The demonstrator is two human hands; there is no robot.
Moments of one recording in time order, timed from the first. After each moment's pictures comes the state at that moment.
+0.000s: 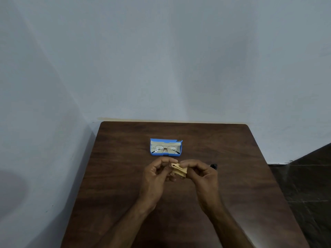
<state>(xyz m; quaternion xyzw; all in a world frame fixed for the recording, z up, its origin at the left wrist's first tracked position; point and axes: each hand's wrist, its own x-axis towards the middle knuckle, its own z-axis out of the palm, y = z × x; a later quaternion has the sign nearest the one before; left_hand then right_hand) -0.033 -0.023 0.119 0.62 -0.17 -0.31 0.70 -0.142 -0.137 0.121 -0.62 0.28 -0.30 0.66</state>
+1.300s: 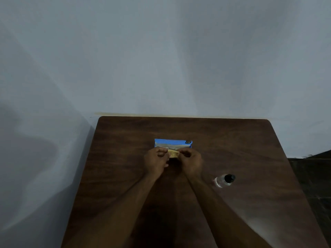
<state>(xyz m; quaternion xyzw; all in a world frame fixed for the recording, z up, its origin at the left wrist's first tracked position) 0.093 -0.104 -0.012 0.79 -0.07 -0.30 0.53 -0.005 -0.207 -0.008 -0.70 0.47 -0.16 0.51</state>
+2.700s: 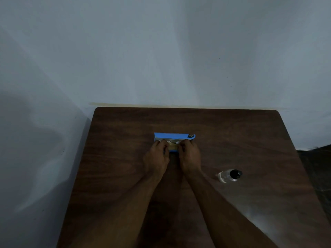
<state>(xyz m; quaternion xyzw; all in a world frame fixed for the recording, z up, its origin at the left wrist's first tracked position) 0.094 -0.109 -0.055 0.91 -0.27 -0.11 0.28 0.009 -0.217 -0.052 -0.83 0.41 -0.11 0.36</state>
